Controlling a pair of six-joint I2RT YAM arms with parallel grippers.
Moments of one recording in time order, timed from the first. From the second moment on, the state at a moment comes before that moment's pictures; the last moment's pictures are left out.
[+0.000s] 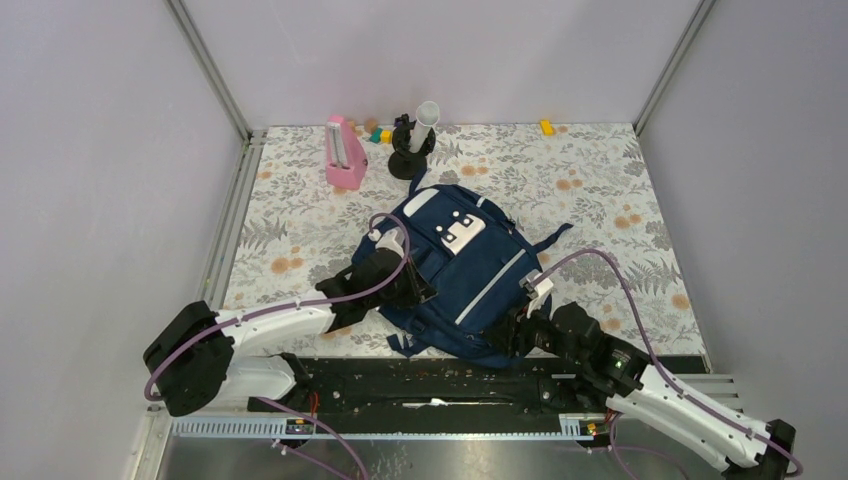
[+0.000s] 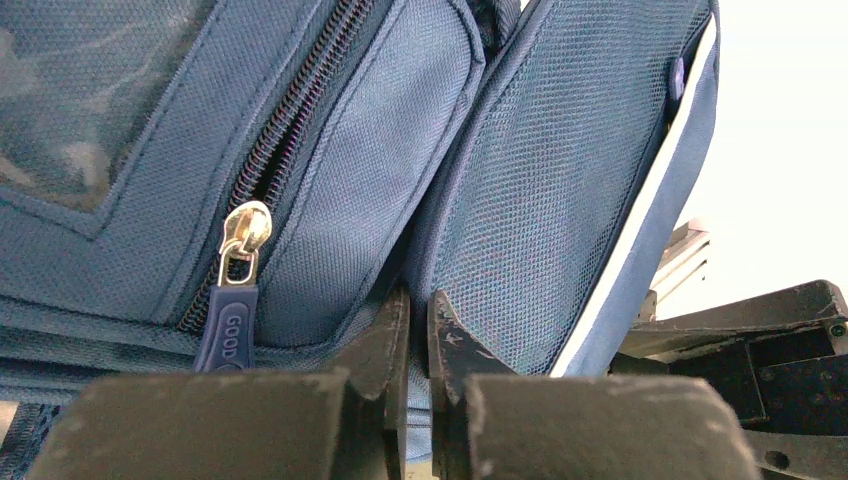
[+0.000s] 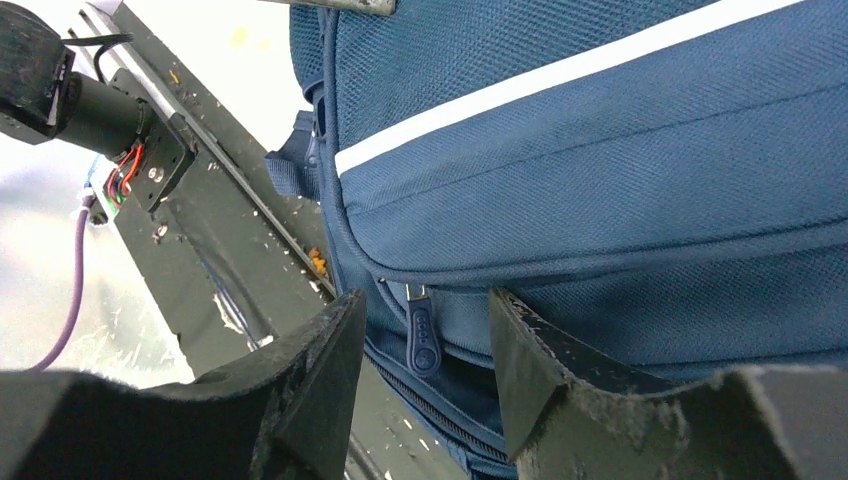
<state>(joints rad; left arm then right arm) -0.88 1.24 0.58 0.03 -0.02 -1.01 0.91 0.29 0.19 -0.30 -0.06 0.50</state>
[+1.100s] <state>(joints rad) -0.77 1.24 0.58 0.03 0.09 -0.93 1.33 0.82 0.32 -0.14 0.47 0.49</state>
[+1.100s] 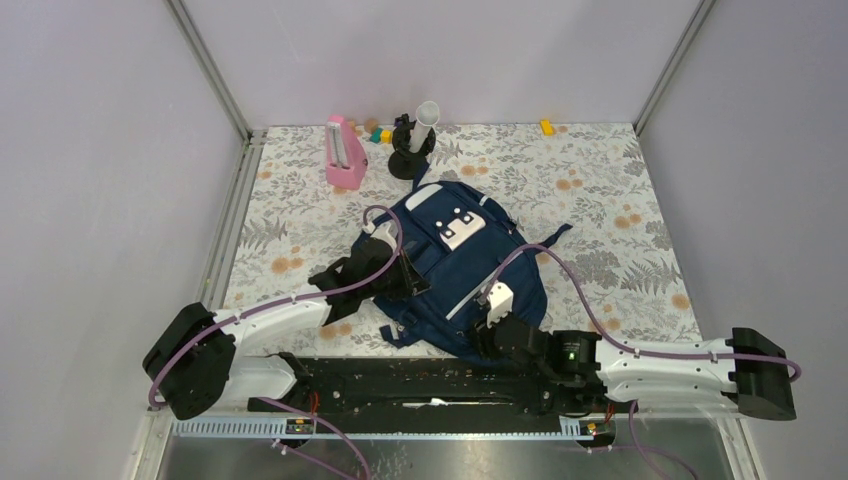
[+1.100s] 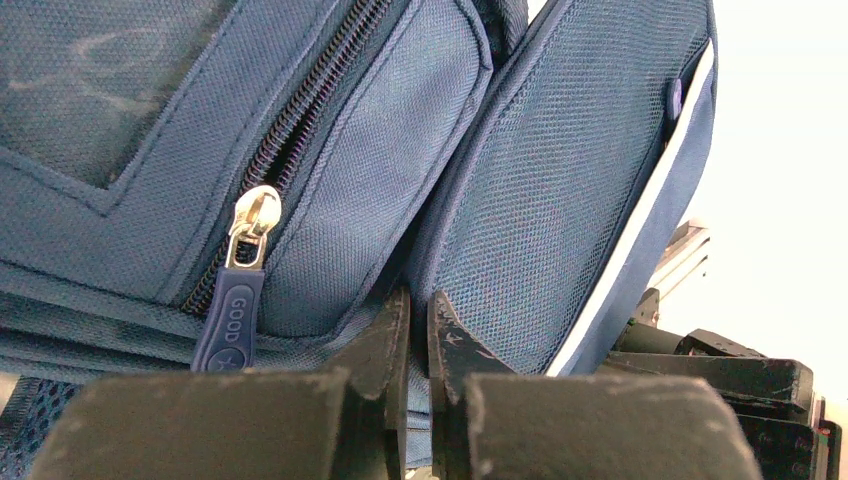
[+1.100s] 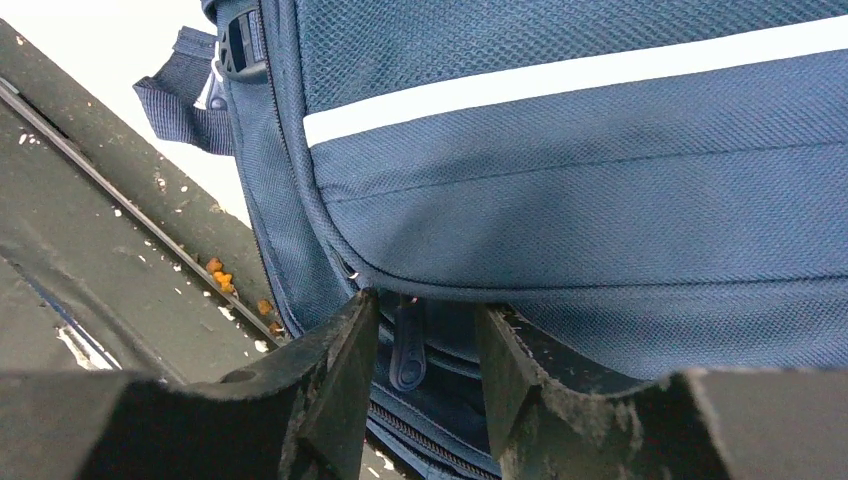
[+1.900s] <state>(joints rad) -0.69 1.21 0.58 0.00 0.11 -0.87 1.33 0.88 0.36 -0.18 0.65 0.56</state>
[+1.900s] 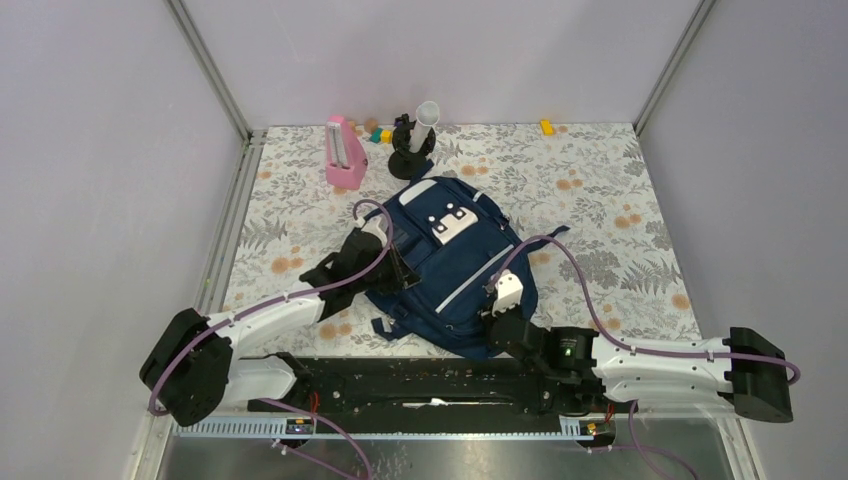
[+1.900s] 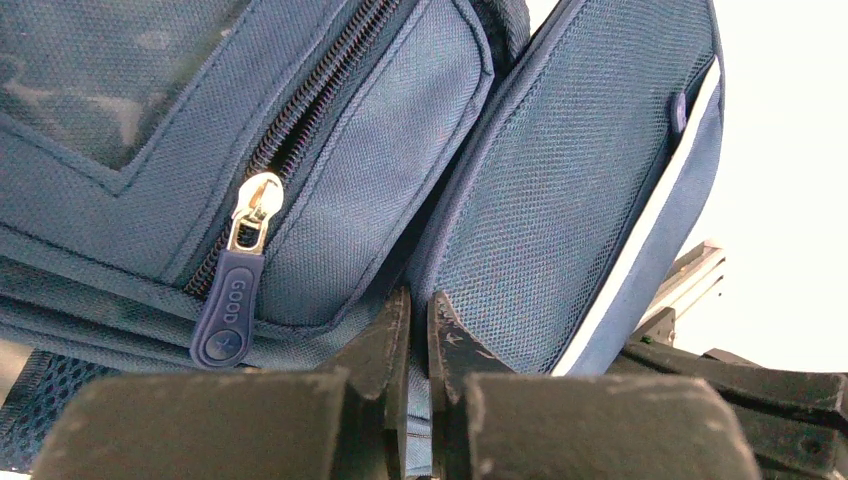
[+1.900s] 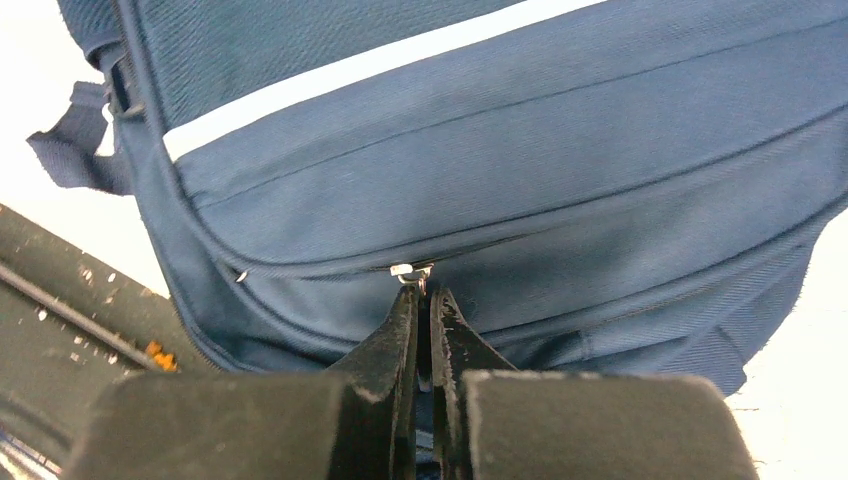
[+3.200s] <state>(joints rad) -0.50 1.13 0.54 -0.04 0.16 -0.74 0.59 1.06 0.42 0.11 0.08 0.36</state>
